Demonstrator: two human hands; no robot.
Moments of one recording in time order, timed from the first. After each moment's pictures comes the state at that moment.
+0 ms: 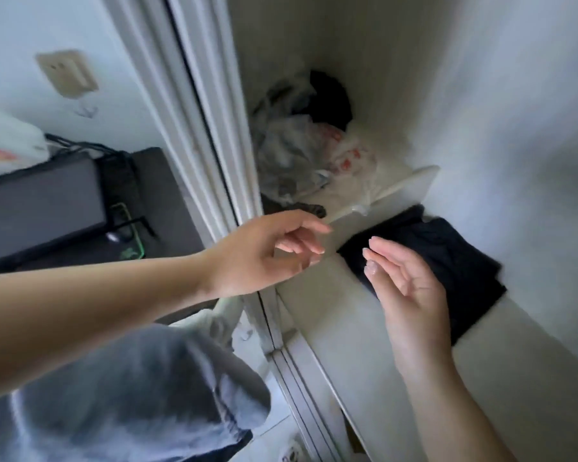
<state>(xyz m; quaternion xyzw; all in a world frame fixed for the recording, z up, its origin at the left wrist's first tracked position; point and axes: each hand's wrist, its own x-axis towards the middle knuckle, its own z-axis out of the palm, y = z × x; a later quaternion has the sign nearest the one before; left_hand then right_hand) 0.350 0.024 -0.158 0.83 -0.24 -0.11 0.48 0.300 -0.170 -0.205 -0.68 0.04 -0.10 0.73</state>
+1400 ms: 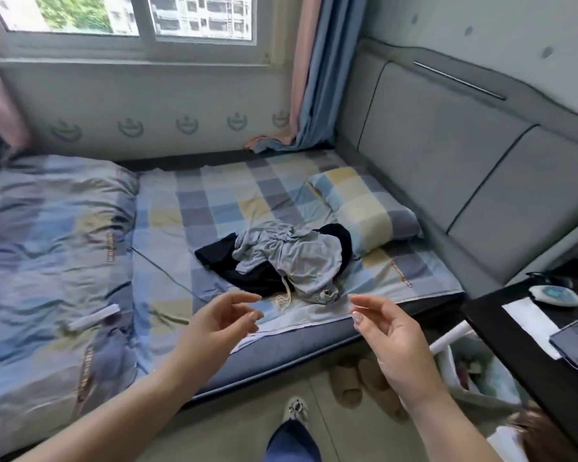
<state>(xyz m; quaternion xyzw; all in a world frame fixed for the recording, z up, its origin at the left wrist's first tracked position) -0.519 0.392 -0.202 0.42 0.58 0.51 0.48 -0.278 0.430 -0.181 -0.50 -0.59 0.48 0.43</state>
